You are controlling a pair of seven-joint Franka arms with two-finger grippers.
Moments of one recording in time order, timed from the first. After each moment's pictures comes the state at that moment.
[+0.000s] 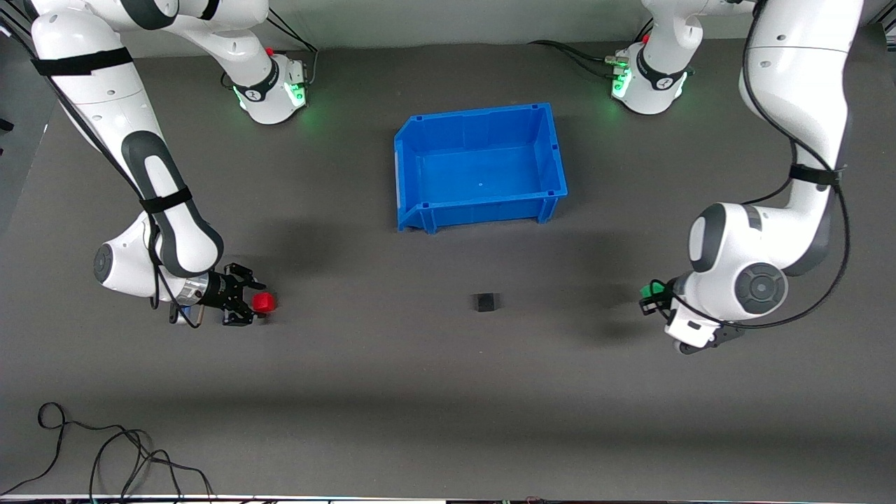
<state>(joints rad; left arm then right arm) -0.12 0.54 -0.05 -1.73 -0.03 2.08 -0.56 0.04 0.55 -0.08 -2.01 0.67 2.42 0.85</state>
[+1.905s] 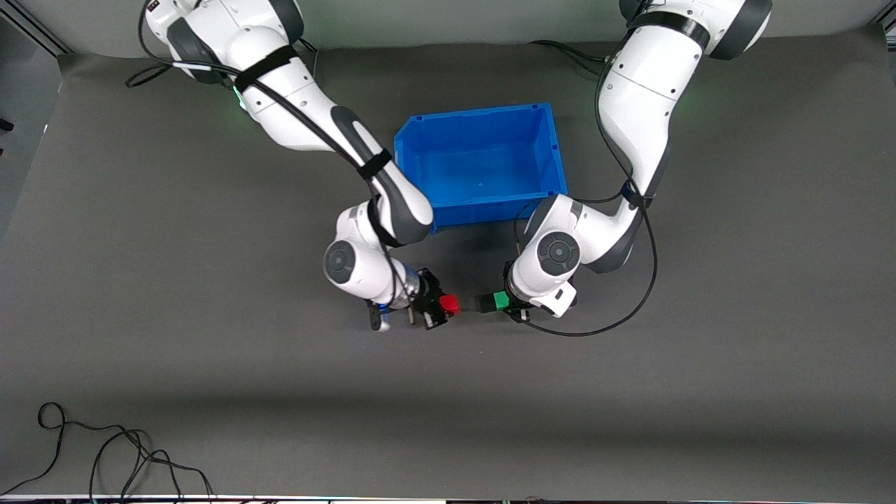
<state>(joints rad) -0.52 0.77 -0.06 -1.59 -0.17 2.42 -2.17 0.67 0.90 -0.07 -1.42 0.70 2.50 1.45</state>
